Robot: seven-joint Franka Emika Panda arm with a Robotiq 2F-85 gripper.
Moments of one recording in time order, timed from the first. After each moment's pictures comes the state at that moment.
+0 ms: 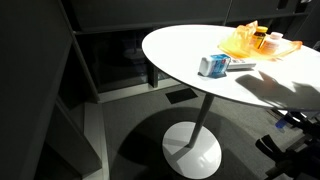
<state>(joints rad) 0.05 -0.13 -0.05 -2.23 -0.12 1.94 -0.75</state>
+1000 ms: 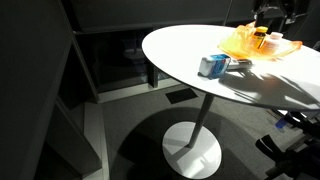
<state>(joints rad) 0.06 -0.02 0.00 -2.24 -0.13 2.04 -1.06</state>
